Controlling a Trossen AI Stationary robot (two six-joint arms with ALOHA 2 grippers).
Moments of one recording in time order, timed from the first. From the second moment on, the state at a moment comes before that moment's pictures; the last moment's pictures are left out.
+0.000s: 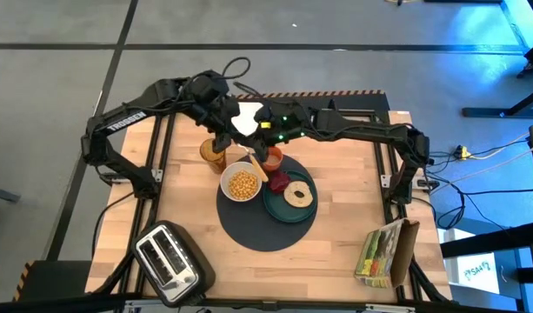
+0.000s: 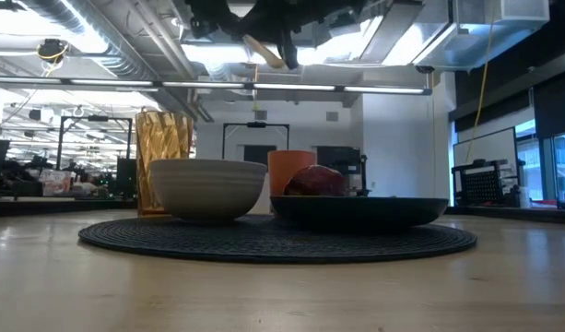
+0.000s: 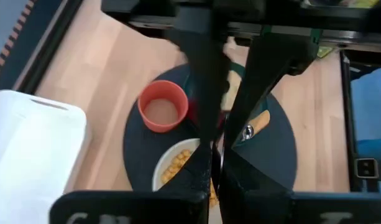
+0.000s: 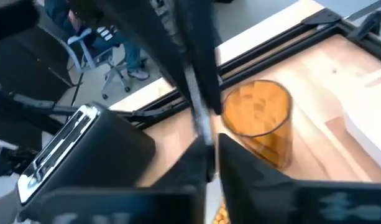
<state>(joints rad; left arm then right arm) 0.40 1.47 1.70 -1.12 0.29 0.00 -0.21 1.82 1.67 -0.28 -0.29 0.41</state>
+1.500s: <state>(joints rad) 0.16 0.93 0.84 0.04 -0.12 -0.48 -0.20 1.81 1.51 0.39 -0.16 0.71</state>
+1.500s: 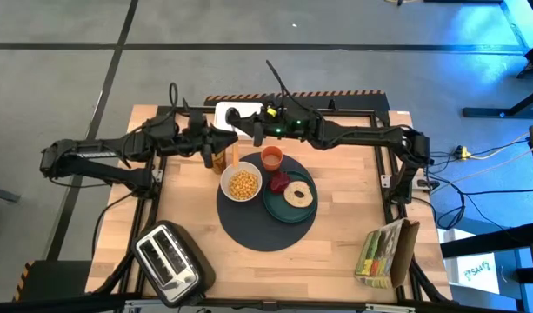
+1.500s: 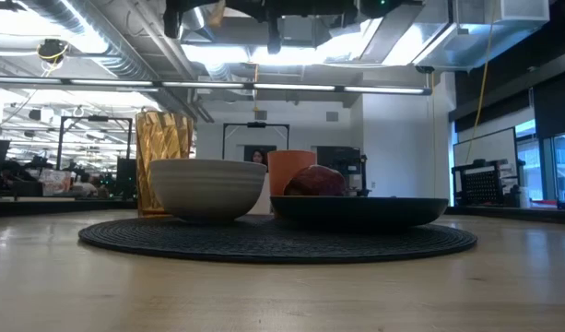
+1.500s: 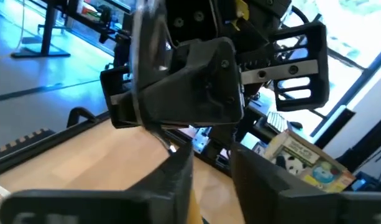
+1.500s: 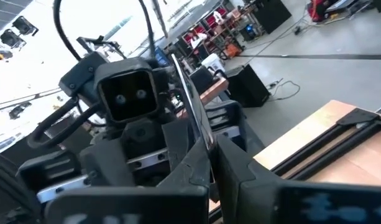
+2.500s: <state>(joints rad) 0.01 1.08 0.84 0.37 -0.28 -0.49 -0.16 1.70 1.51 0.27 -0.21 0.57</state>
